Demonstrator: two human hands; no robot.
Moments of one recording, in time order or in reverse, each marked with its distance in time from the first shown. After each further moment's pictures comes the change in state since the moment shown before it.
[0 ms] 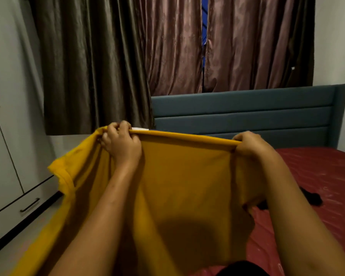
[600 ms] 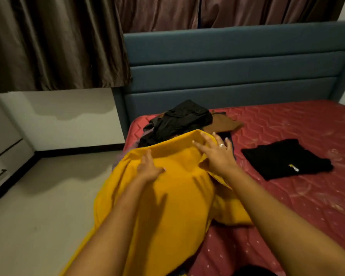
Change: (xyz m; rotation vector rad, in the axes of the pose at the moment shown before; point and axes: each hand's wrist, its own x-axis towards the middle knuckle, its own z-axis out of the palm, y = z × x) left_hand -0.090 -0.114 0.239 -0.022 -1.203 -0.282; right_hand 0.142 0.069 0.260 -0.441 -0.098 -0.357
